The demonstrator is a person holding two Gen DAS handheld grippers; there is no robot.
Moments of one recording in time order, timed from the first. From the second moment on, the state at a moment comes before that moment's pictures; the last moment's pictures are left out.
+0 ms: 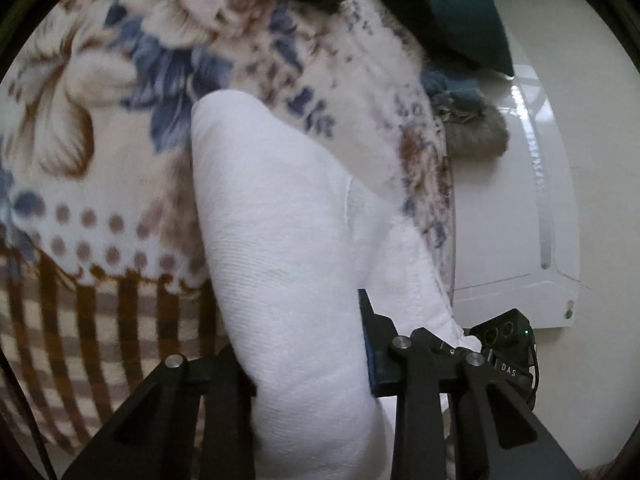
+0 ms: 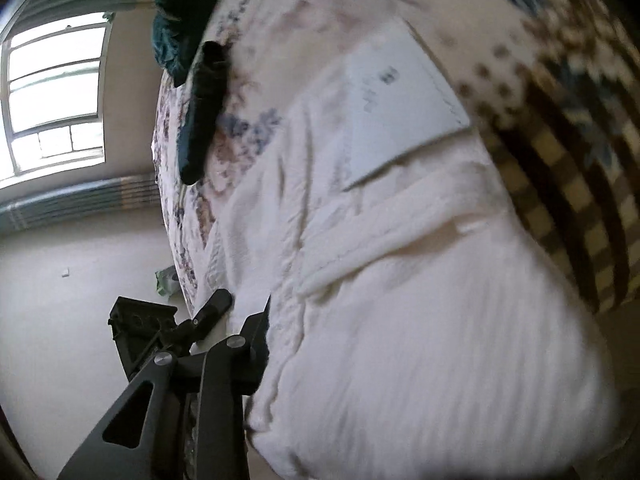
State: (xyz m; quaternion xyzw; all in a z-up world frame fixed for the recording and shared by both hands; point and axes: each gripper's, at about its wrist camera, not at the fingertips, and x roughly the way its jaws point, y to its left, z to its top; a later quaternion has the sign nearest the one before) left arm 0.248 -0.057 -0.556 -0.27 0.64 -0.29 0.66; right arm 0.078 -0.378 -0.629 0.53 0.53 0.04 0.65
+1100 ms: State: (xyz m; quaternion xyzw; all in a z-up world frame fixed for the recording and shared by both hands) left arm 0.640 0.014 -0.473 -0.27 0.52 -0.26 0.76; right arm 0.539 -0.295 -0.553 0.47 0.44 0.15 0.75
